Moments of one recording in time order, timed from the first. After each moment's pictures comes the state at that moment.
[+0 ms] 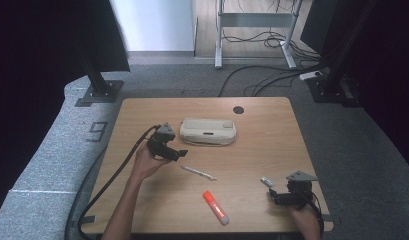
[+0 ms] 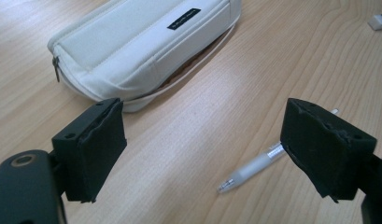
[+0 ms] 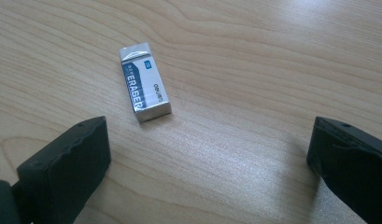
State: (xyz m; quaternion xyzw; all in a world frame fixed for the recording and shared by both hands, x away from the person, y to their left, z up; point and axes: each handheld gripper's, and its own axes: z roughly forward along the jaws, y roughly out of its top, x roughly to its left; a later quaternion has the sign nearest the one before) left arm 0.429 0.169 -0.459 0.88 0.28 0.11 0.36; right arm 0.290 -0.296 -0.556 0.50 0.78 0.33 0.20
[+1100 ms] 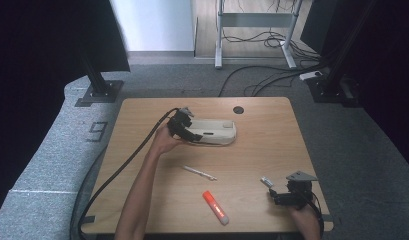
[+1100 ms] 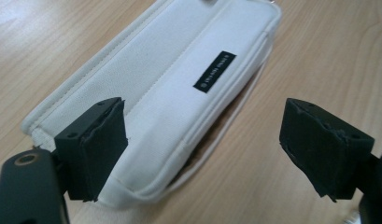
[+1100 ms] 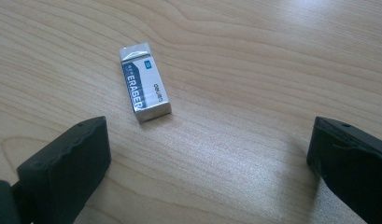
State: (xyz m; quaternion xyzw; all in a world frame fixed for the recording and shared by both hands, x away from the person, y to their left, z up) left arm 0.520 0.120 -0.479 0.90 0.26 0.05 0.33; right arm 0.290 -0.296 -0.557 0.49 0.78 0.33 0.20
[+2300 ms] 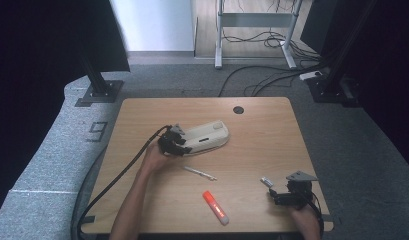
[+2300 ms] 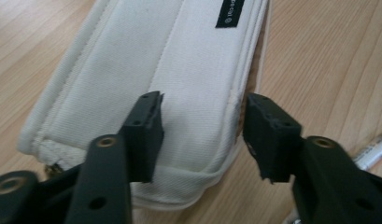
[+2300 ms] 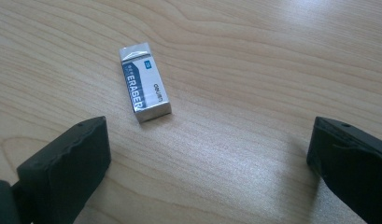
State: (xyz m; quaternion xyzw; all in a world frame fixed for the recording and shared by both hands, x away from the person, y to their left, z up) left arm 0.464 0.156 -0.512 0.90 0.28 0.08 0.32; right arm 0.290 -0.296 -0.557 0.50 0.78 0.33 0.20
